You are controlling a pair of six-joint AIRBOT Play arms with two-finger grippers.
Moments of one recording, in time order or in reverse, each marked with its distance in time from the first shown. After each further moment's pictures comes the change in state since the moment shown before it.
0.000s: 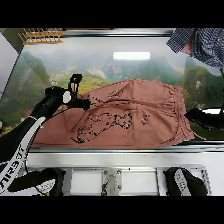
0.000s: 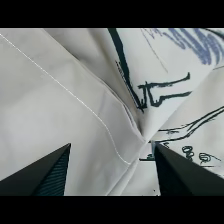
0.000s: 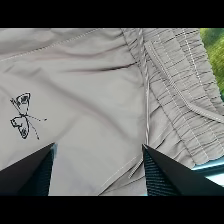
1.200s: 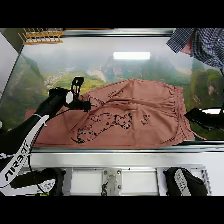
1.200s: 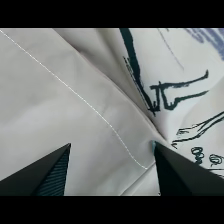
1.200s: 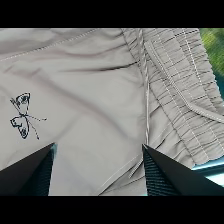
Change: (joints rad) left arm -0.004 -0.054 0.000 -0.013 -0.006 0.000; right arm 0.000 0.000 0.000 0.000 0.000 0.000
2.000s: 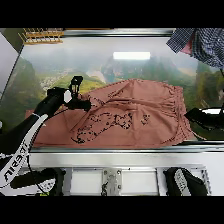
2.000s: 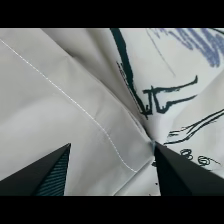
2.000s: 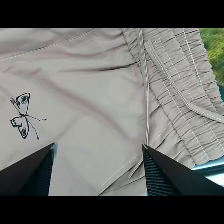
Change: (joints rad) left arm 0.021 0.005 0.000 -0.059 0.014 0.034; right arm 0.000 0.000 0.000 0.000 0.000 0.000
